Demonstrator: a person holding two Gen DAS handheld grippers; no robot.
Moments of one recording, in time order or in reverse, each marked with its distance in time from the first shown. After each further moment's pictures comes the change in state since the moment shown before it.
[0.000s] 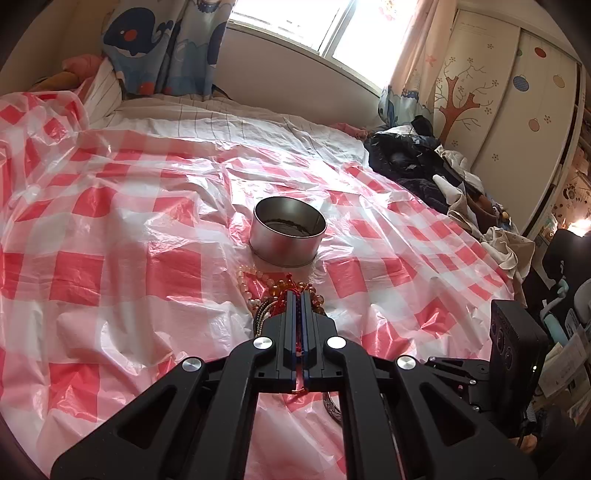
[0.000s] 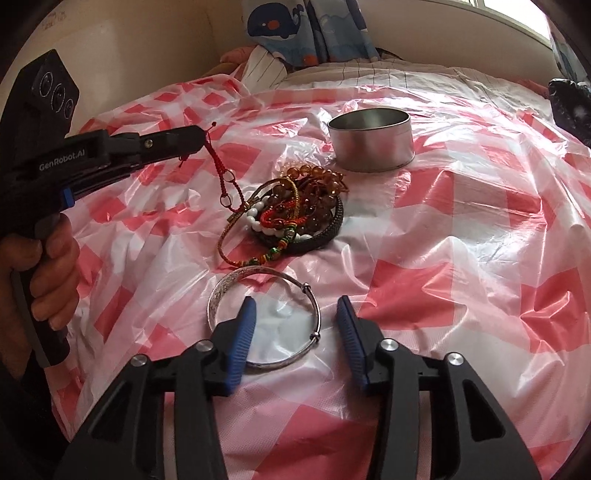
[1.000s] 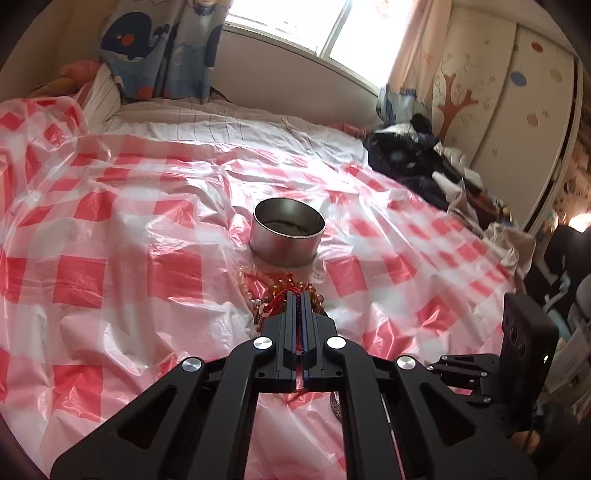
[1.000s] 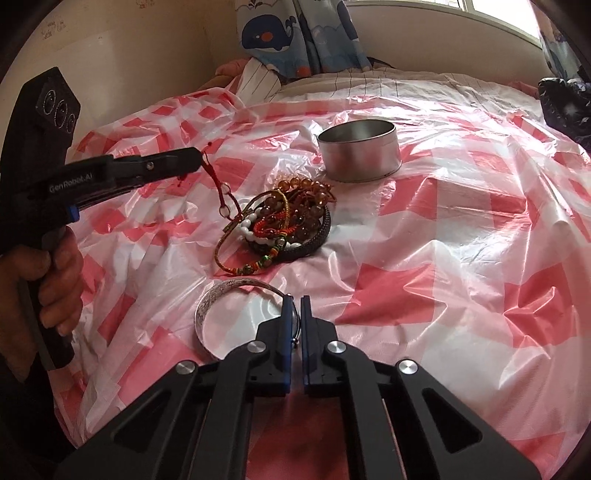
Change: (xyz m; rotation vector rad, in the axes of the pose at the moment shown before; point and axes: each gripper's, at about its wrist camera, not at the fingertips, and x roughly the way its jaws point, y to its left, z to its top) left arm -0.005 -0.001 -0.002 0.008 -0.008 0.006; right arm -0.016 -0.003 -0.002 0.000 -0.066 -0.048
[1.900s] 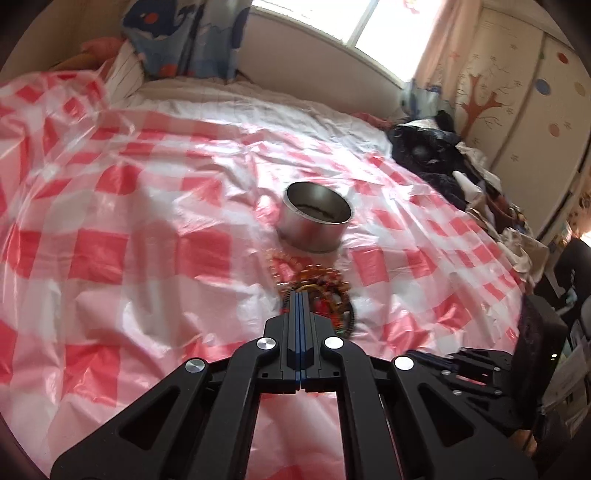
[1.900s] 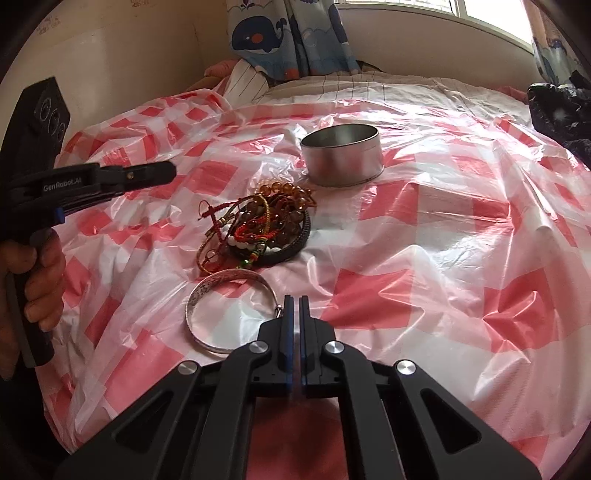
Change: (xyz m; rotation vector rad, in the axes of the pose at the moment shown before) left arm 0.006 0.021 -0.003 -0.078 0.074 0.074; right arm 0.000 -0.009 0.002 0.029 0.014 -0.030
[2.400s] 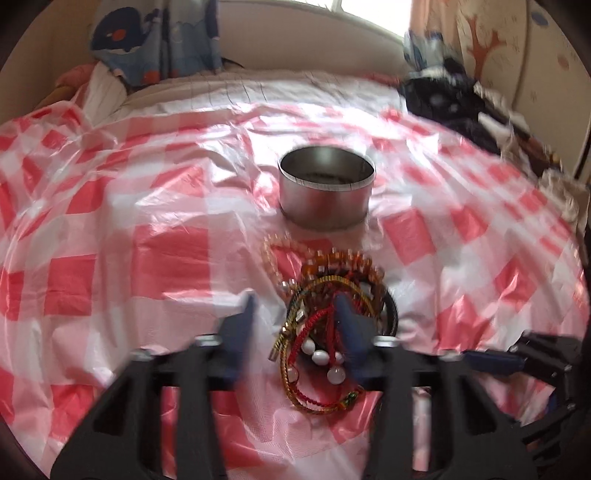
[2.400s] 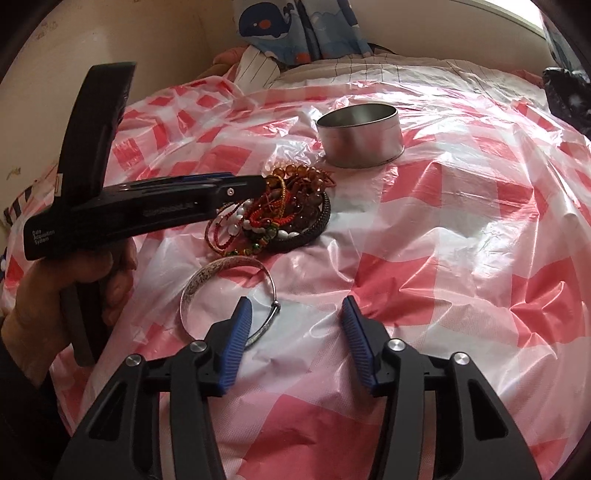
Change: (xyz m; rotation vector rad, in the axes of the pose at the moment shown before) left arm 0.075 -0.038 -0.004 0.223 0.101 0.166; right arm 0.014 0.007 0.000 -0.016 0.065 0.081
